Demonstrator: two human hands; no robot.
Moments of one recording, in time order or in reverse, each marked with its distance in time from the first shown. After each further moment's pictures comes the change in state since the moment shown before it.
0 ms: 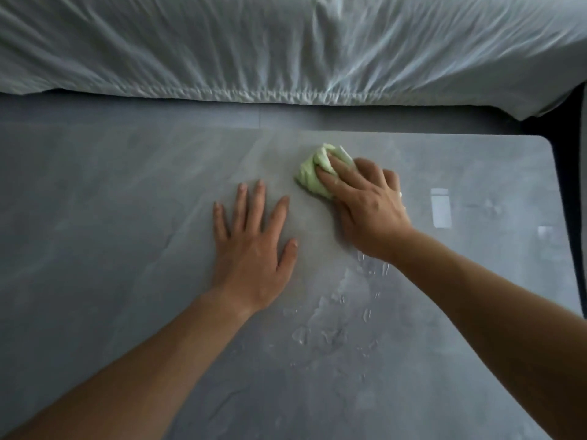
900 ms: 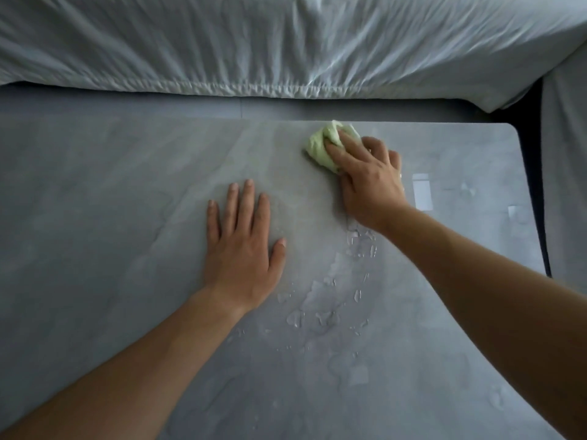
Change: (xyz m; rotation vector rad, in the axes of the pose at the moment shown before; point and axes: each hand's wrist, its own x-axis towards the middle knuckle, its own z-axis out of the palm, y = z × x) left_hand -0.015 -0.003 0.004 0.013 0.001 0.049; right_hand 0.005 0.011 -0.010 -0.007 0.036 0.199
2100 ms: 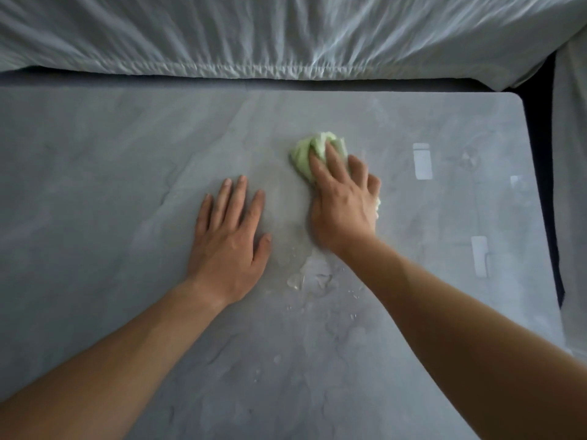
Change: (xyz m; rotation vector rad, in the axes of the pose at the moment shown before) left_hand -0.047 -0.015 0.001 -0.001 -0.005 0.036; right_hand -0.070 -0.066 0.030 -0.009 0.036 0.165
